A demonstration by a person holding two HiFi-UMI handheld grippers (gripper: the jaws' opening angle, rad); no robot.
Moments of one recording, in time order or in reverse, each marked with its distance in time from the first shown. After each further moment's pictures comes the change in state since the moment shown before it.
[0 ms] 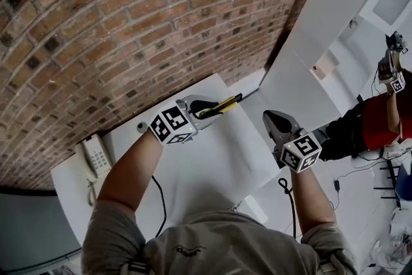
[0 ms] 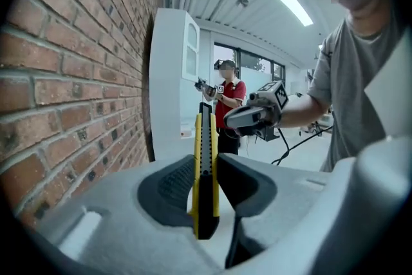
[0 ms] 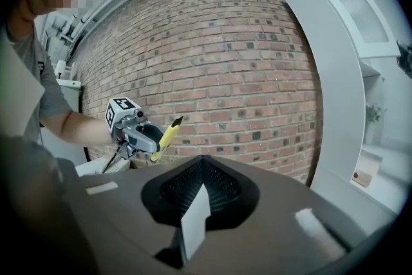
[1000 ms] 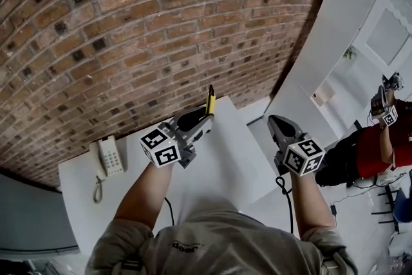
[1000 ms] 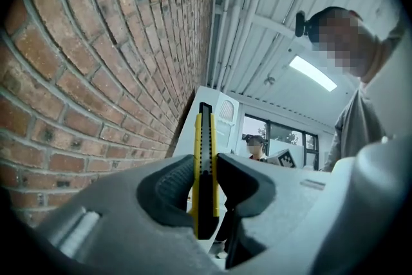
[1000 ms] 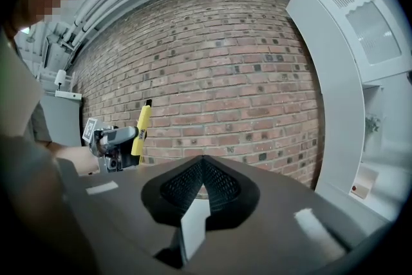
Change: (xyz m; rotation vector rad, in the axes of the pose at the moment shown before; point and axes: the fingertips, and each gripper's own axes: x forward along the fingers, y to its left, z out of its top) left arm -0.139 -0.031 0.093 -0.281 -0.631 0.242; right arm -0.024 0.042 0.089 -0.006 -0.065 -0.009
